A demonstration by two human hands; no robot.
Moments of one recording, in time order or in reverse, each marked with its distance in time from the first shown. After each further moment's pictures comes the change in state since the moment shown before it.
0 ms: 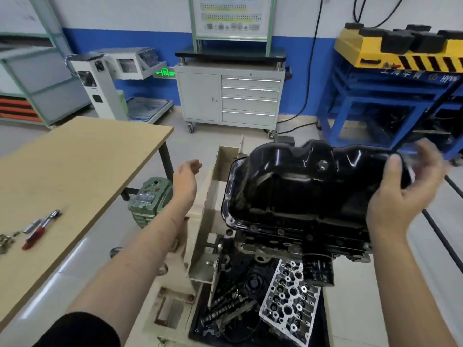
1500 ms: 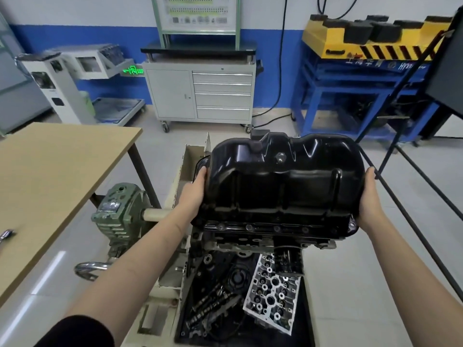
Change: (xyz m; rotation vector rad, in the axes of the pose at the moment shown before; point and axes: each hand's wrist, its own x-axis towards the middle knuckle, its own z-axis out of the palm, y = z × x) left_hand -0.032 -0.029 0.071 0.248 -0.267 -0.317; right_hand 0.037 0.116 -0.065 0.171 -0.397 1.023
